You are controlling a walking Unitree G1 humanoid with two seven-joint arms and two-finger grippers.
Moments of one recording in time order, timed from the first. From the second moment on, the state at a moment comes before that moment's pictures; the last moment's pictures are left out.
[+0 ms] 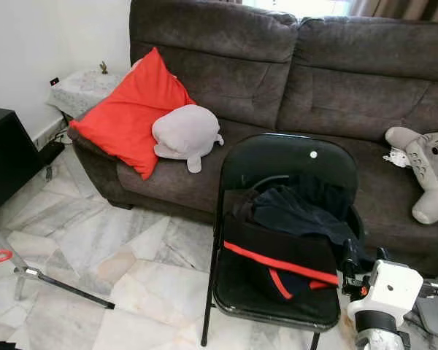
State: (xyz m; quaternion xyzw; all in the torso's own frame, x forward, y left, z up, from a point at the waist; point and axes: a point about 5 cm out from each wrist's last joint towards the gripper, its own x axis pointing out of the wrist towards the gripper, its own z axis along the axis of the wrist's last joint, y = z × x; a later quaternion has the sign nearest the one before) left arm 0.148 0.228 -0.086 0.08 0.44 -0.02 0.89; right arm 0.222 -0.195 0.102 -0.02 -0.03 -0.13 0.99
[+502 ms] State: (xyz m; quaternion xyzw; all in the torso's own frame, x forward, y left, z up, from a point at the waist) left arm 0.134 0.227 -0.092 0.08 0.46 -0.02 0.89; right arm 0.186 -0.203 0.112 0.00 0.00 -0.18 0.98
